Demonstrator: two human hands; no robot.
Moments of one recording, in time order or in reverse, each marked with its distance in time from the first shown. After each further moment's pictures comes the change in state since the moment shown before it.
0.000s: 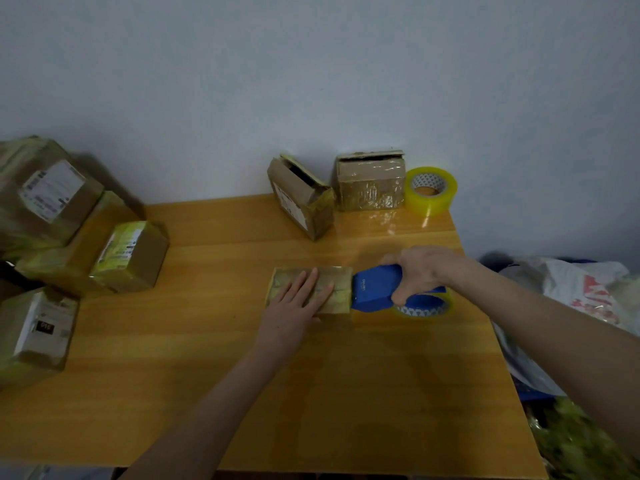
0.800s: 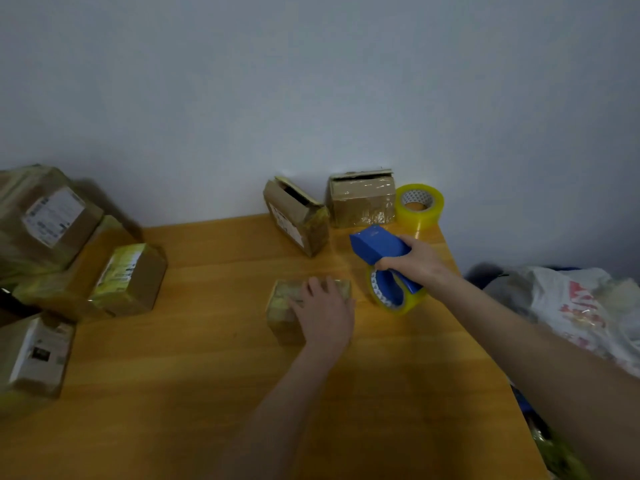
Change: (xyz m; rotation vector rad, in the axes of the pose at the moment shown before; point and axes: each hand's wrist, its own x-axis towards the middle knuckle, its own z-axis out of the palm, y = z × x) left_hand 0.042 0.071 -0.033 -0.137 0.055 -0.484; right_hand 0.009 0.004 0.019 0.994 0.596 0.134
